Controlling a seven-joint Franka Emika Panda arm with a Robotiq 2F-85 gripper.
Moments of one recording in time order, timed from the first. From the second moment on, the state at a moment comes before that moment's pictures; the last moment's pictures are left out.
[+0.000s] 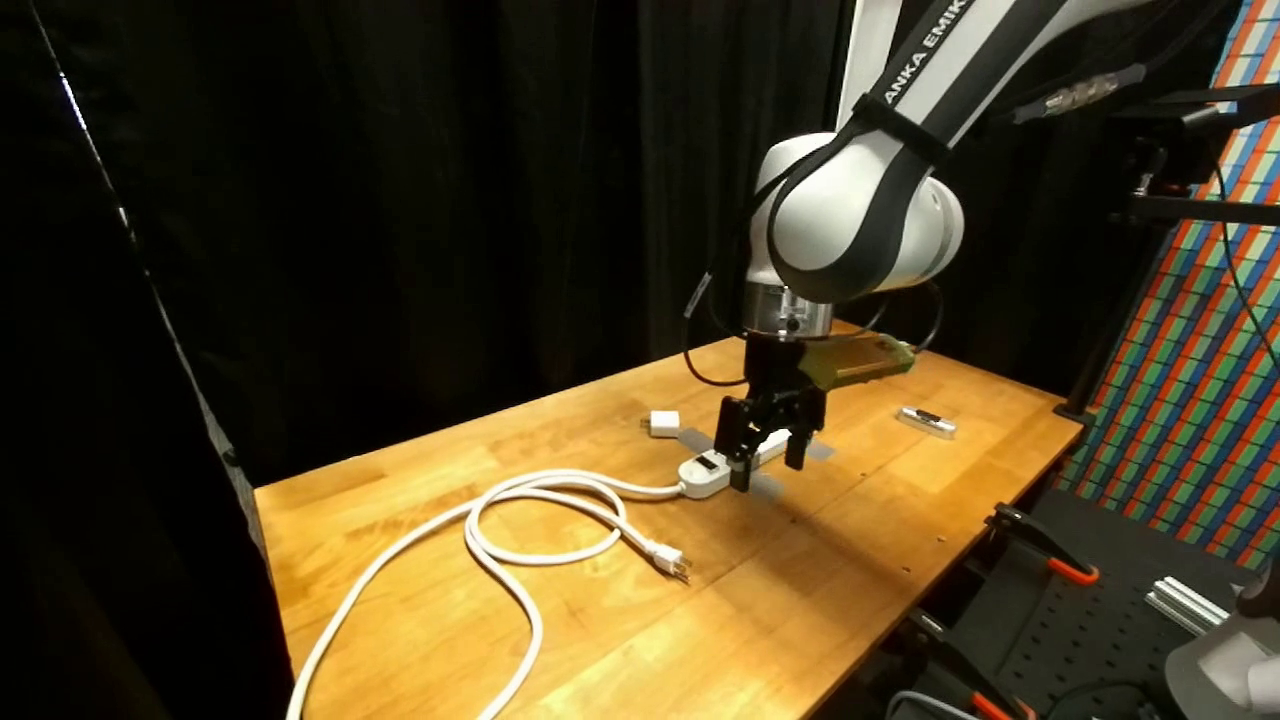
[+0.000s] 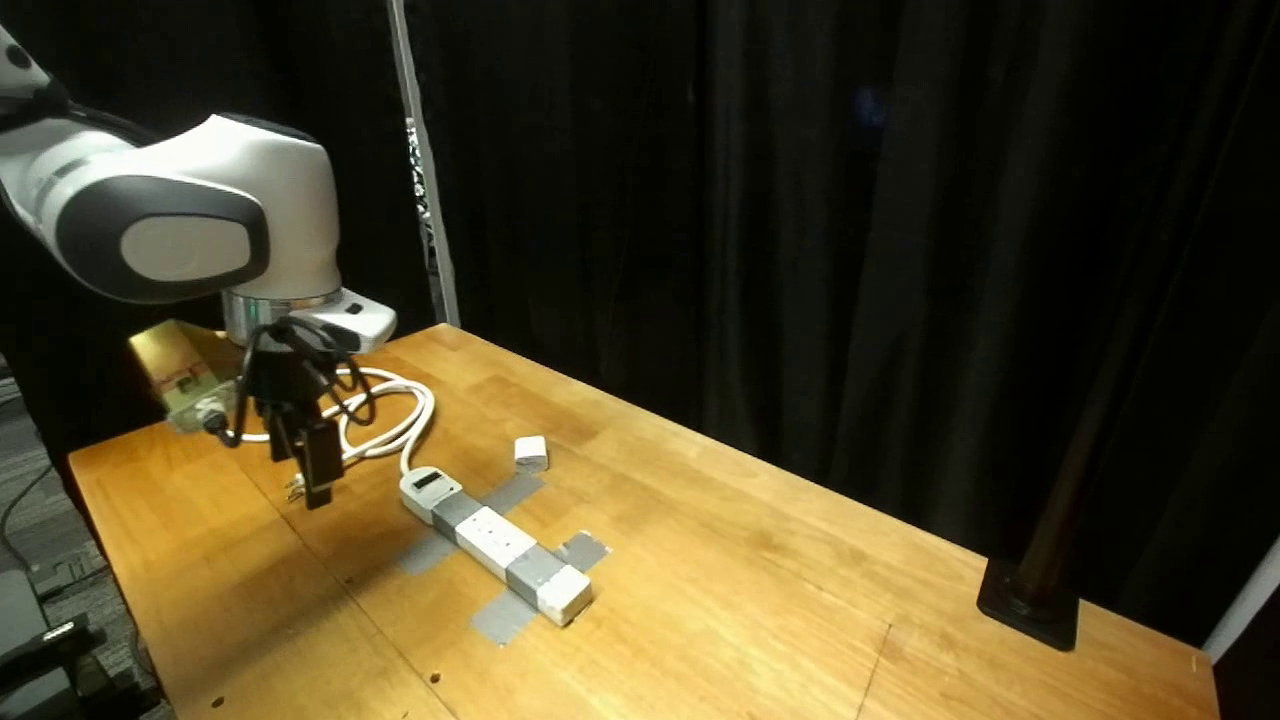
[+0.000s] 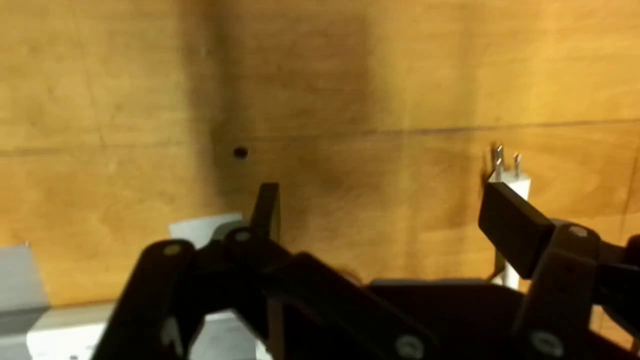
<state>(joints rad) 0.07 0.16 0.17 -2.56 0.20 2.61 0.08</state>
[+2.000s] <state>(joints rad) -0.64 0.69 0.74 -2.10 0.19 2.91 -0.54</state>
